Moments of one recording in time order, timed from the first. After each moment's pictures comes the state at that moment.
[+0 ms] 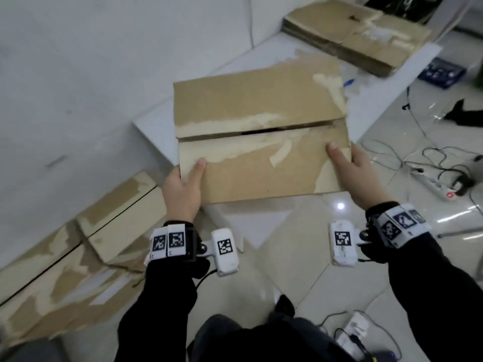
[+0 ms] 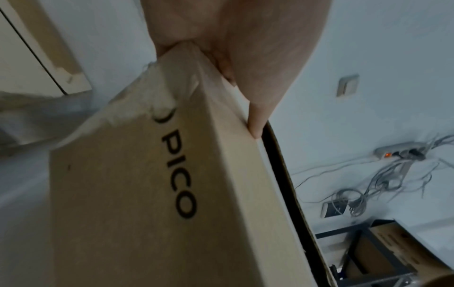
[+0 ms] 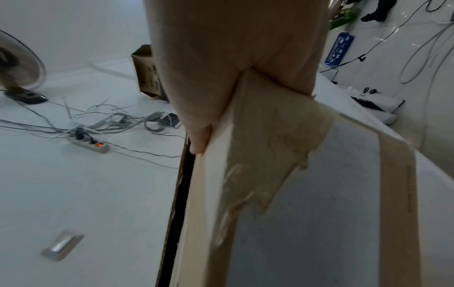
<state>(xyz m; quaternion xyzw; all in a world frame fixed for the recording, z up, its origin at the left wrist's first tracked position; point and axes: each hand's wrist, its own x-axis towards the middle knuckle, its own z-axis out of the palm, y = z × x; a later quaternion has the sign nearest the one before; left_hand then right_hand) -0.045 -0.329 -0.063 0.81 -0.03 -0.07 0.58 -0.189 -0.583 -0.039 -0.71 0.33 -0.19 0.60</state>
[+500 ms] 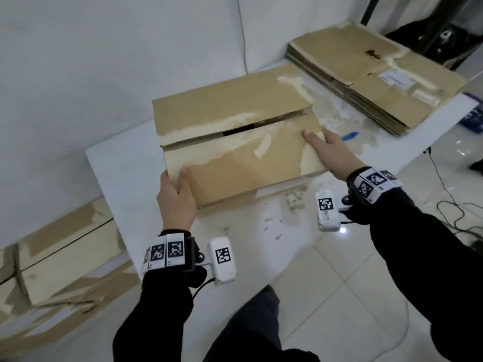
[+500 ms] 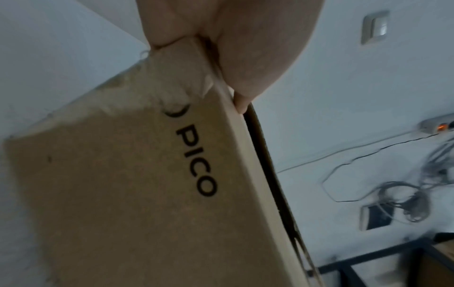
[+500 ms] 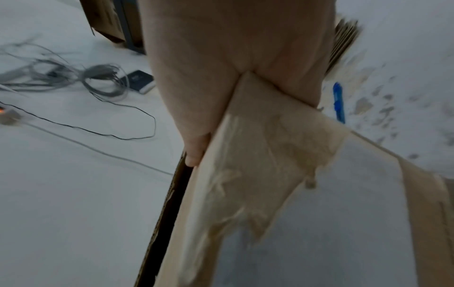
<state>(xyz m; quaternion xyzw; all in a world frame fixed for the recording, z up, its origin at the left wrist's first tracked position) 0.057 -0.538 -0.093 0.84 0.06 -0.01 0.54 0.017 -0.829 -0.060 -0.76 0.28 -0.02 0.59</state>
